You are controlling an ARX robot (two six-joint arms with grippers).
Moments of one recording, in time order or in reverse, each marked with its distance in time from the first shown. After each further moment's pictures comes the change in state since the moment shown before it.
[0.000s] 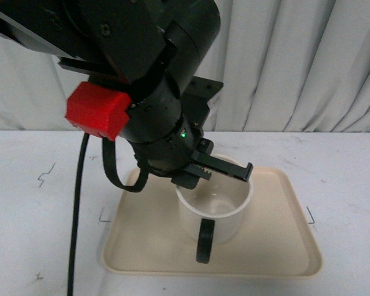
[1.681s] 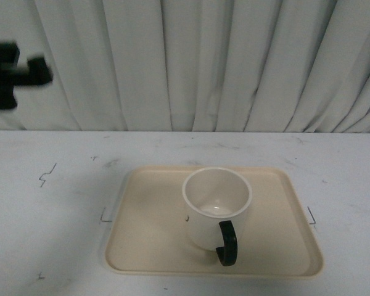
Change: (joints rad) left arm 0.253 -0.583 -0.925 1.365 -0.173 0.008; right arm -0.001 0.000 0.000 0.000 0.002 0.000
